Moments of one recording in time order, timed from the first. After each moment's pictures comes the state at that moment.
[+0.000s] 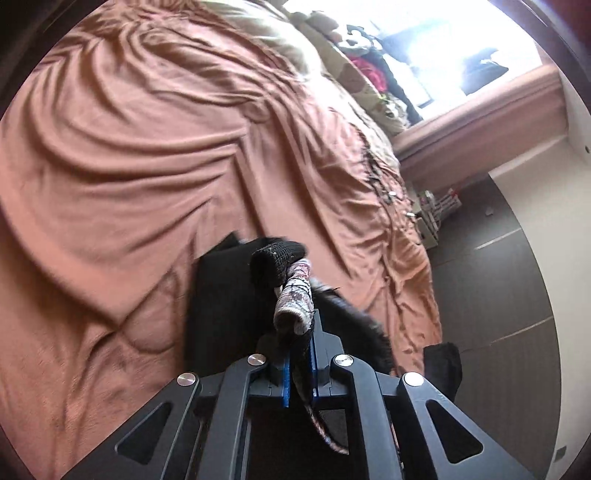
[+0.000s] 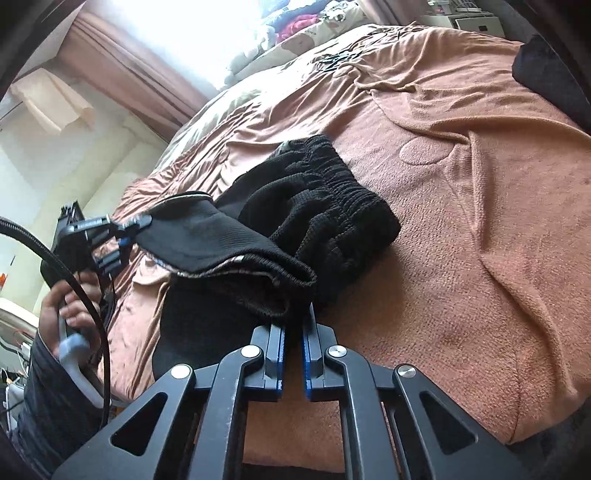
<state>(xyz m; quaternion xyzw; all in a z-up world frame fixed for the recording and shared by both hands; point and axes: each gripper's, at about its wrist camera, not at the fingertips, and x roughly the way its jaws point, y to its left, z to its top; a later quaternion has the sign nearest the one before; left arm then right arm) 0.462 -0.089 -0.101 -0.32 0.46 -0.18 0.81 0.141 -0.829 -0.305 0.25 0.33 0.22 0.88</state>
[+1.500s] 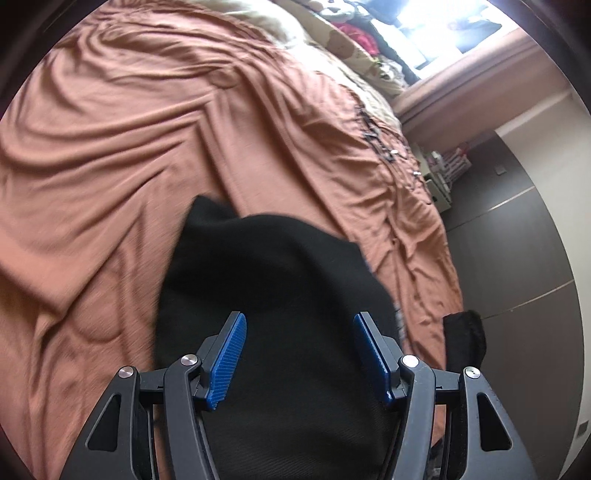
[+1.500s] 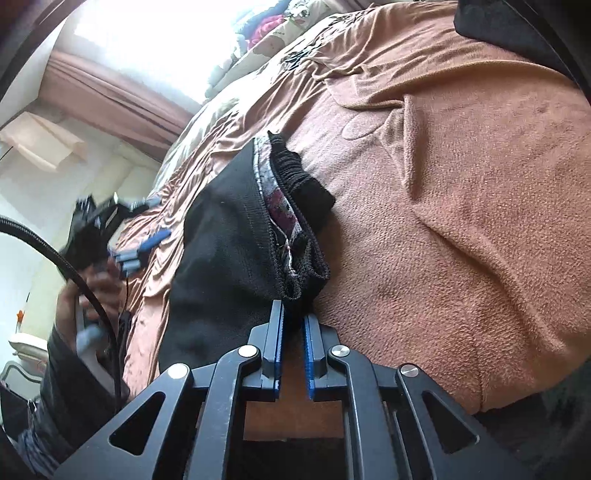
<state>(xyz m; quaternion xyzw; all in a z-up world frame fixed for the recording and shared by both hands) 0.460 -0.143 -0.128 -0.26 0.51 -0.18 0.80 0.120 -0.872 -0.334 0.32 0.34 0.22 0.86</state>
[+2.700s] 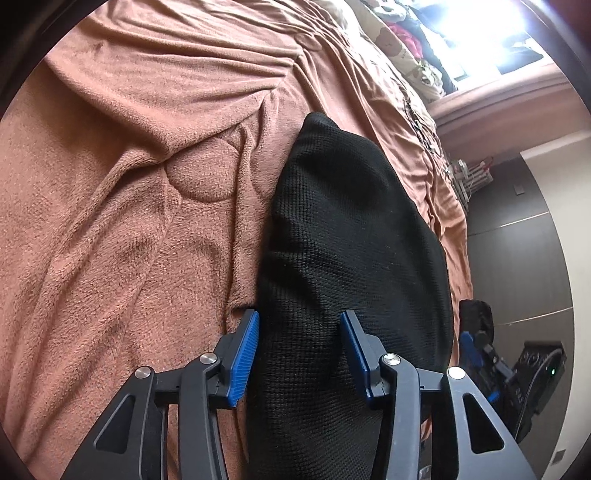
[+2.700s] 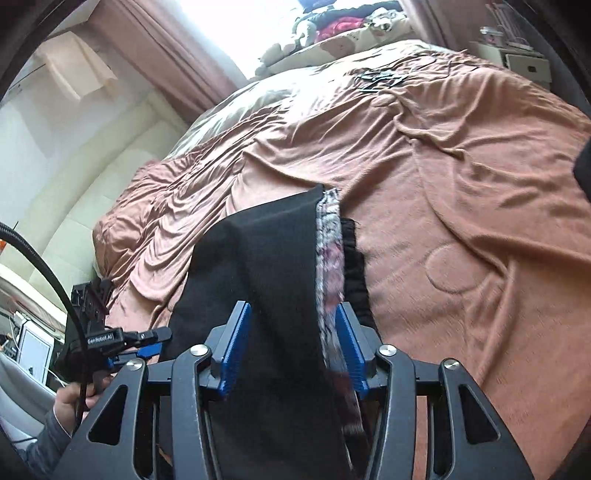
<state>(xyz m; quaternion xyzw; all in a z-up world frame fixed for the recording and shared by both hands) 0.388 -0.092 -0.183 -0.32 0.54 -0.14 0.76 0.233 -0.828 -0.254 0.17 0.33 0.27 0.89</state>
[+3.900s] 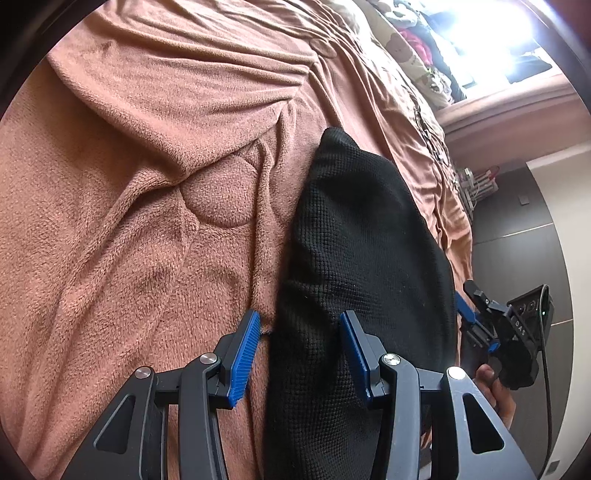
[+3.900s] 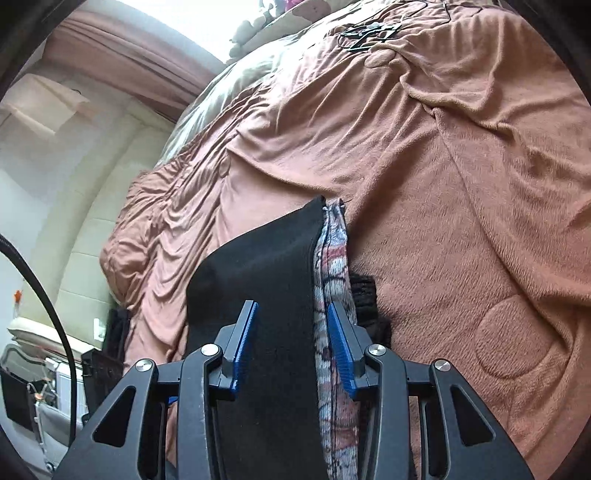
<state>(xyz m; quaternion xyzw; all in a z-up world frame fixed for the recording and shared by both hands) 0.398 -0.077 -0.184 -0.32 0.55 -0.13 0.76 0.359 -0.804 -0.267 0.24 0.39 0.28 0.84</state>
